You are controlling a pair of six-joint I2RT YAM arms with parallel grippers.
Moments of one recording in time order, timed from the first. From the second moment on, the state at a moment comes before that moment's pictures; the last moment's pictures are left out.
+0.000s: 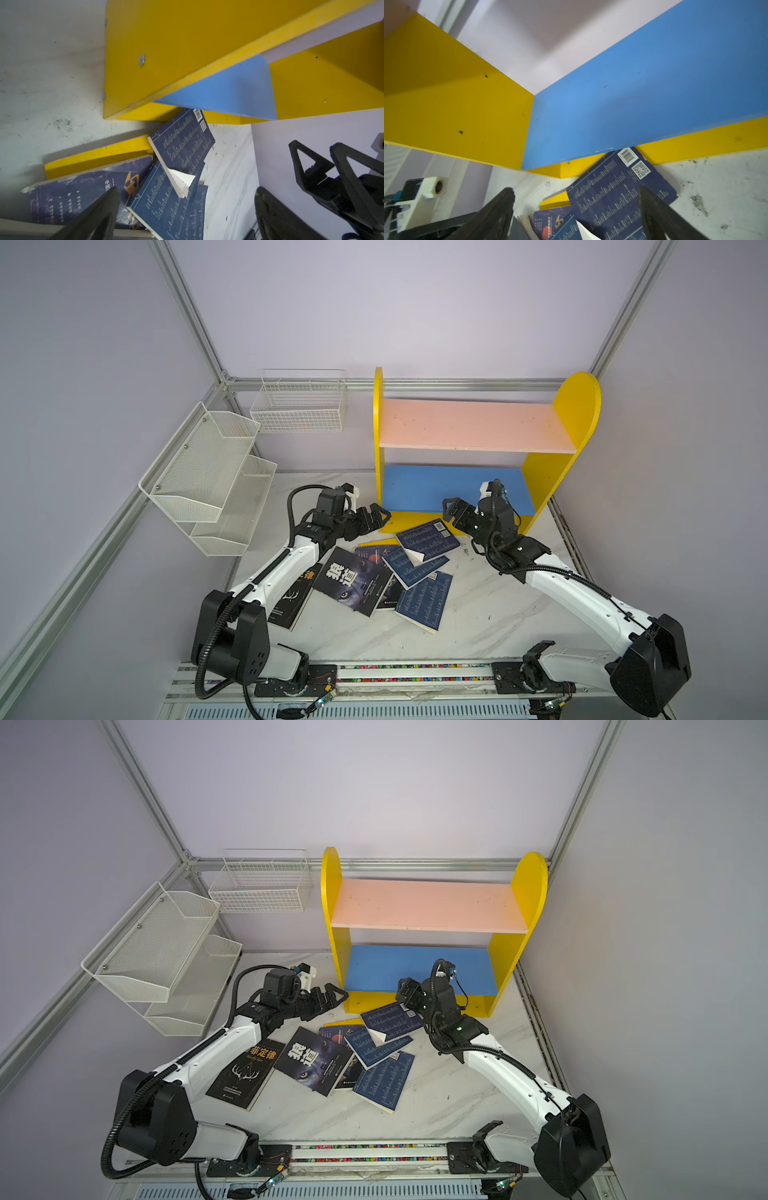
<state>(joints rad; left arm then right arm) -0.32 1.44 1.06 -0.28 0.44 -0.66 0.56 1.25 0.95 -0.14 0.21 0.81</state>
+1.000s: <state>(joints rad) -0.33 1.82 1.29 -0.03 0.31 -0.61 0.35 1.86 1.15 0.01 0.00 0.63</state>
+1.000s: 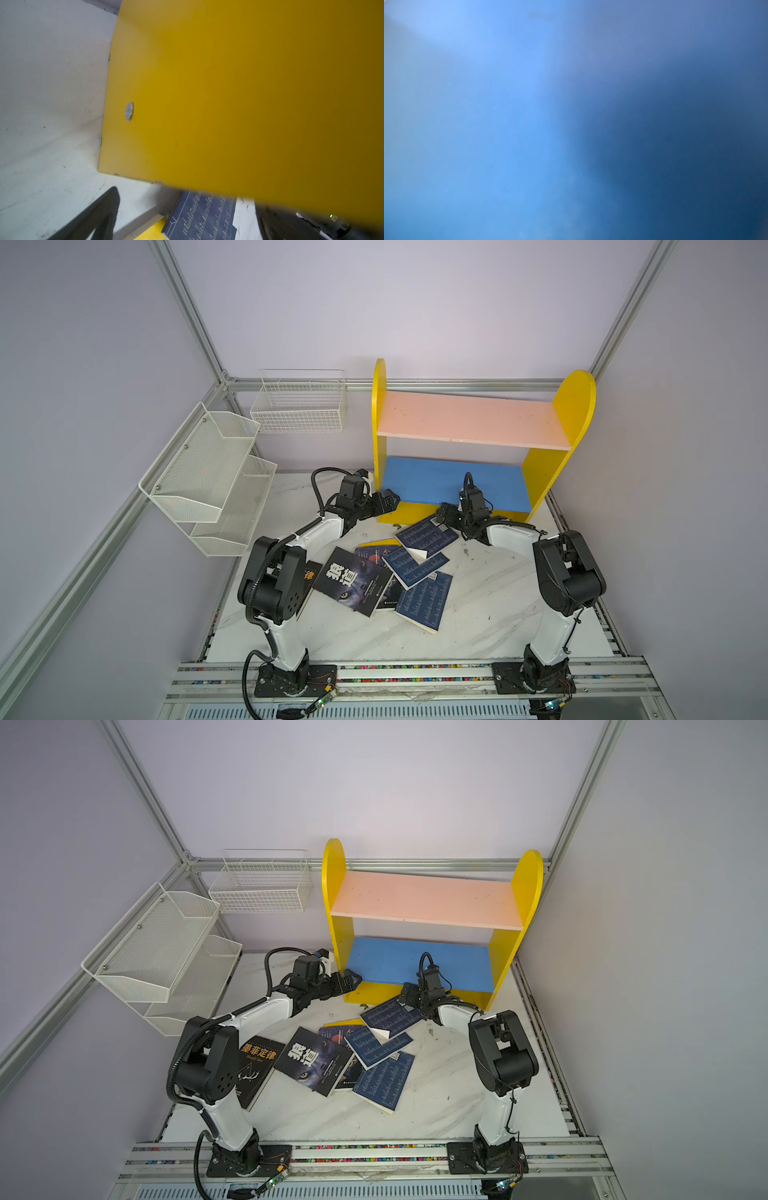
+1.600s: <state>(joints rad) -0.33 1.69 1.20 -0.11 0.45 -0.56 0.32 1.61 0.93 0.08 0.00 0.75</state>
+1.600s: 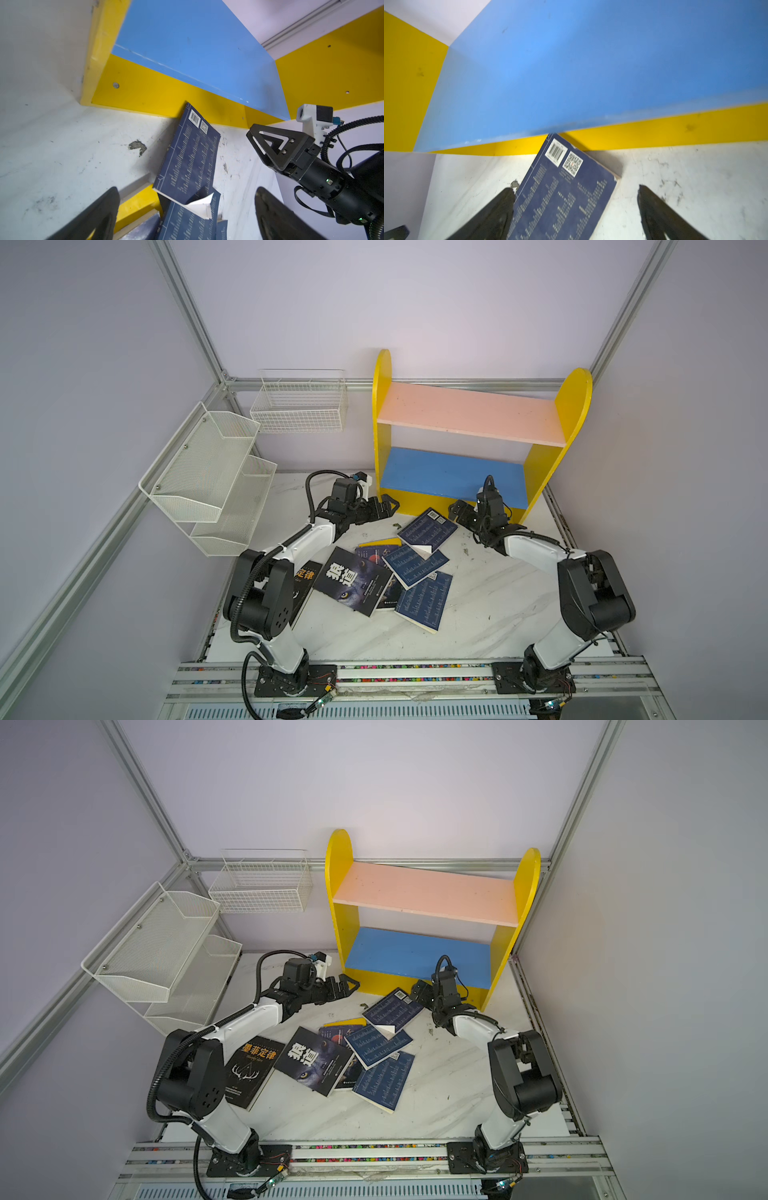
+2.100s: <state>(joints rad) -0.43 1.93 1.20 -0.12 0.45 -0.55 0.40 1.82 0.96 0.20 0.00 0.81</state>
